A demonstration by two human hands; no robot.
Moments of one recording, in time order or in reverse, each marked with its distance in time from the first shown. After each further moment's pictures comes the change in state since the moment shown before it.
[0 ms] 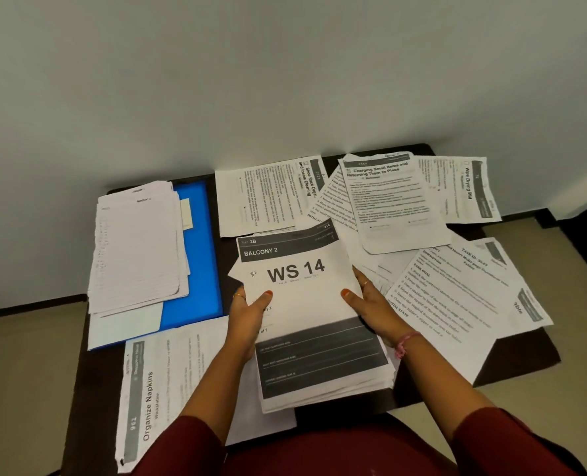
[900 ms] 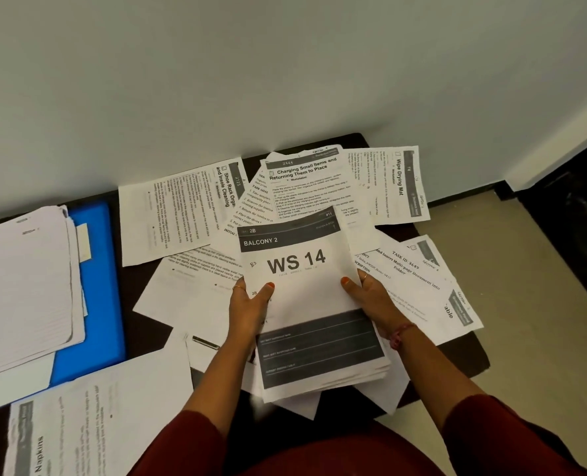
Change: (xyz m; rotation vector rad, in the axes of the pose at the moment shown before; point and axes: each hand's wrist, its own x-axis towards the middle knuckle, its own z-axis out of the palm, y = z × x) left_hand 0.020 -0.006 0.180 0.193 -0.032 0.060; right_hand 0.028 0.024 -0.158 0.033 0.243 0.101
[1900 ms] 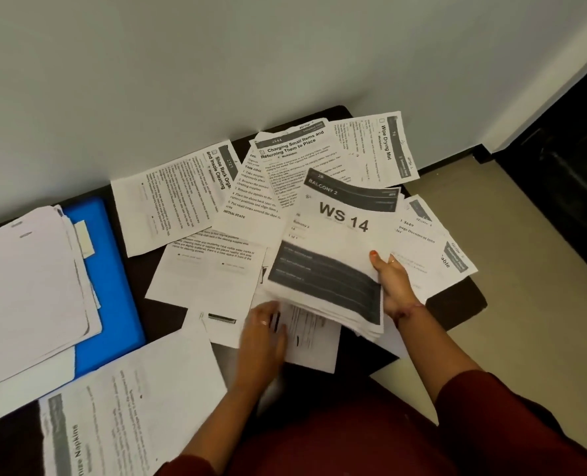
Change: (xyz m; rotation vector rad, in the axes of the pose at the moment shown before) left_hand -0.068 -0.064 -0.055 0.734 -0.242 0.513; right_hand -0.023 0.037 0.004 0.719 0.331 0.247
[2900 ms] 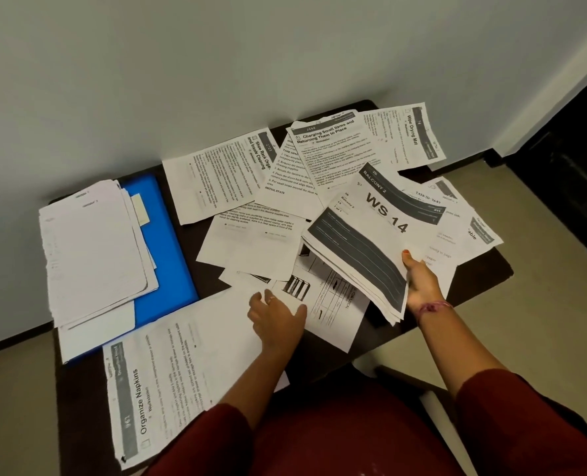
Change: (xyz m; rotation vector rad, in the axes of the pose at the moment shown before) left_hand -0.036 -0.021 -0.032 0.249 0.003 -0.477; right_hand -0.065 0.053 0.003 0.291 0.087 0.070
